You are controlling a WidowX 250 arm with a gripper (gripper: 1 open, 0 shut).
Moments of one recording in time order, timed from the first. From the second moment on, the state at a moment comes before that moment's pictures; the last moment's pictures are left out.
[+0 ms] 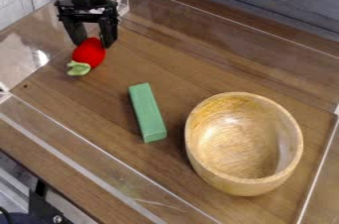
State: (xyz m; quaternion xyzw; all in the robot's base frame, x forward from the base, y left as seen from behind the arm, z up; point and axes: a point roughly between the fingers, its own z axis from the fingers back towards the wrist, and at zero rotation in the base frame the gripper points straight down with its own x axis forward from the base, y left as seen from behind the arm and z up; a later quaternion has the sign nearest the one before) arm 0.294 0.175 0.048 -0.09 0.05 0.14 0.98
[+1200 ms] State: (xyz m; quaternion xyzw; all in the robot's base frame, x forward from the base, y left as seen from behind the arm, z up) arm 0.290 0.166 0.044 -0.11 0.08 0.11 0.98
